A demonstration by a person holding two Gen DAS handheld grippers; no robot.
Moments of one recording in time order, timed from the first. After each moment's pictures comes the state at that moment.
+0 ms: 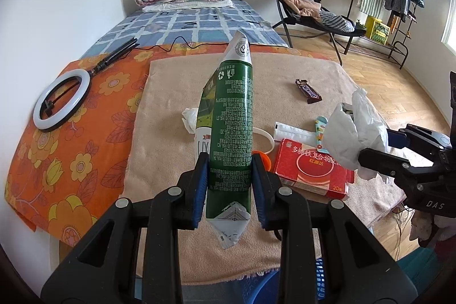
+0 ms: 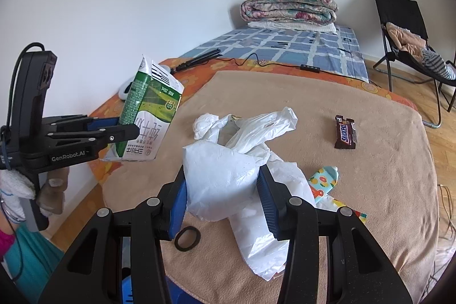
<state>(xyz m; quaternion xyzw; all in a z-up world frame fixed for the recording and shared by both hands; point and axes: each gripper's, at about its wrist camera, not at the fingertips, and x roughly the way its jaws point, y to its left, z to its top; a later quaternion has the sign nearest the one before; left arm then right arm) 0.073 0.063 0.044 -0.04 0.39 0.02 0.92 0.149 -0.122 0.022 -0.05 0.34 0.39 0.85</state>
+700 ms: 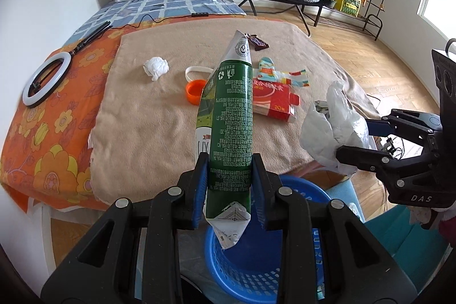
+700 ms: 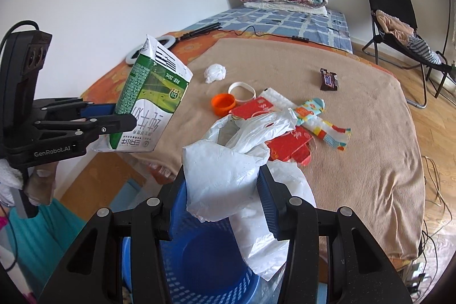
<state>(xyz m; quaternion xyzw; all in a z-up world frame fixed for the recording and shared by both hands) -0.035 -0.012 0.019 -0.02 0.43 -0.04 0.90 0.038 -0.170 0.004 -0.08 0.39 0.36 0.84</state>
